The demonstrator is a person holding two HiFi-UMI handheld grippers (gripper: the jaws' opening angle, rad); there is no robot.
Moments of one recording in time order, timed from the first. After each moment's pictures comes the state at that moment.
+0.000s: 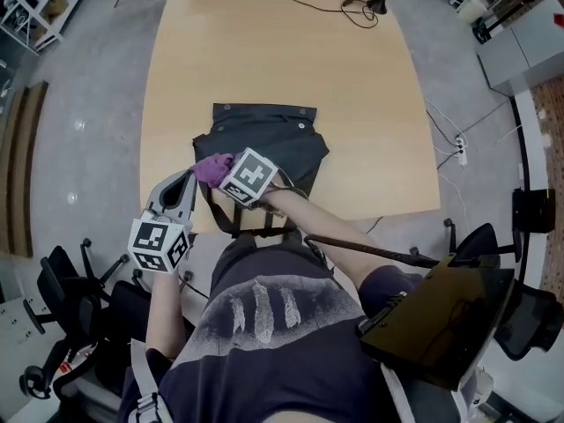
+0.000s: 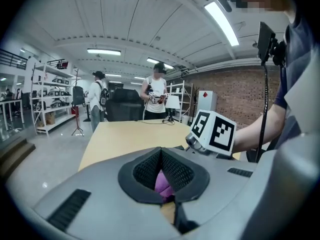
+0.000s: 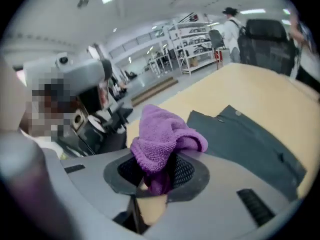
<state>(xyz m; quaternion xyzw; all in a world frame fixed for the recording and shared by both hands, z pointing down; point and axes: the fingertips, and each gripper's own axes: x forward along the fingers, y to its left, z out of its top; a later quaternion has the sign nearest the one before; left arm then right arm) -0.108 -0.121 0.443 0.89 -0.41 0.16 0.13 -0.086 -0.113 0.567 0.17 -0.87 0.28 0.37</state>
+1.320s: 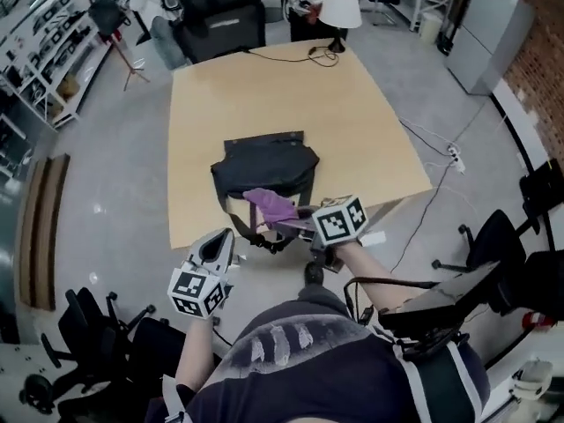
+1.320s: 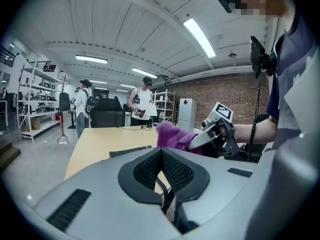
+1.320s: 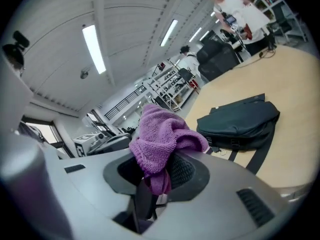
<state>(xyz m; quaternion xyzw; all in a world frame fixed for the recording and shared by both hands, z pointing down) -0.072 0.075 0.404 0.94 -0.31 0.13 0.09 0.028 0.075 0.447 0.29 -0.86 0.42 0.03</state>
